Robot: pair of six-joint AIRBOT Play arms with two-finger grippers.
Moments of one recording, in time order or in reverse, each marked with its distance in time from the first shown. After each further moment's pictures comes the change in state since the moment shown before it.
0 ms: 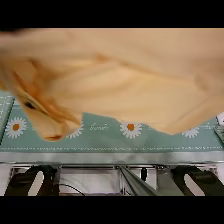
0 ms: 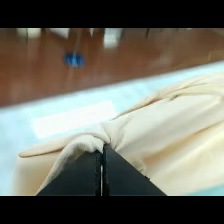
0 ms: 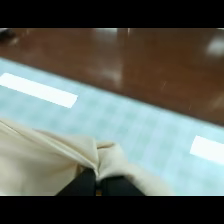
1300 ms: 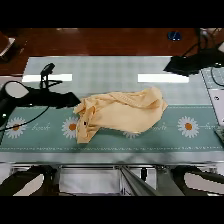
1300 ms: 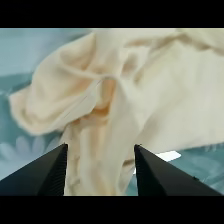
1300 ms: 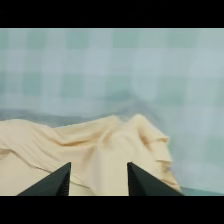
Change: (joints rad) left arm -0.194 -0.561 -0.487 0.229 0.227 -0.011; right arm -0.158 -0.637 -0.475 0.063 -0.414 -0.011
